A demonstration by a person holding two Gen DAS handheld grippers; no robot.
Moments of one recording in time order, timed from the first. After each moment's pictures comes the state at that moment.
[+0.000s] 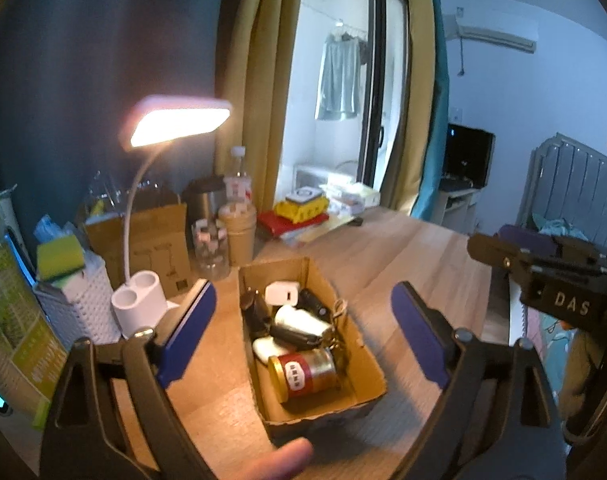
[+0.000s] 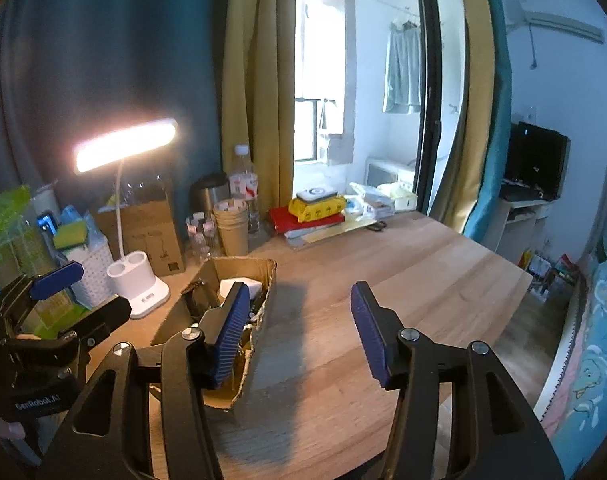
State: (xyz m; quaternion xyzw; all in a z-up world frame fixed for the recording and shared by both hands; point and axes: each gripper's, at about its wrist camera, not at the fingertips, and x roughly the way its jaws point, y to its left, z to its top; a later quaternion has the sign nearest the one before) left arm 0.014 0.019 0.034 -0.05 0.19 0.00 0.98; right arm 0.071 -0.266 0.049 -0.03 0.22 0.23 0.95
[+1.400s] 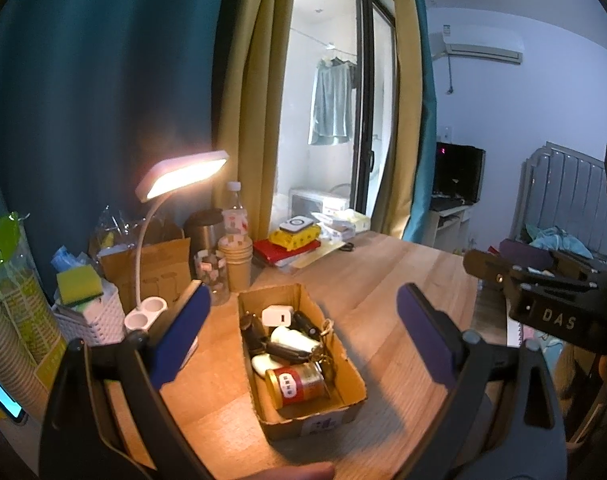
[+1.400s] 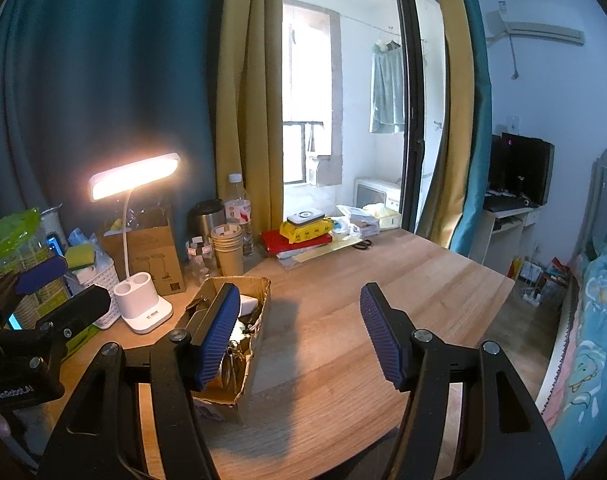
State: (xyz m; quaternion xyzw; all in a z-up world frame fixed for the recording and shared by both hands) left arm -0.021 0.011 0.067 -0.03 0.15 -0.01 0.99; right arm 0.045 -0.283 0.064 -0.01 0.19 0.21 0.96
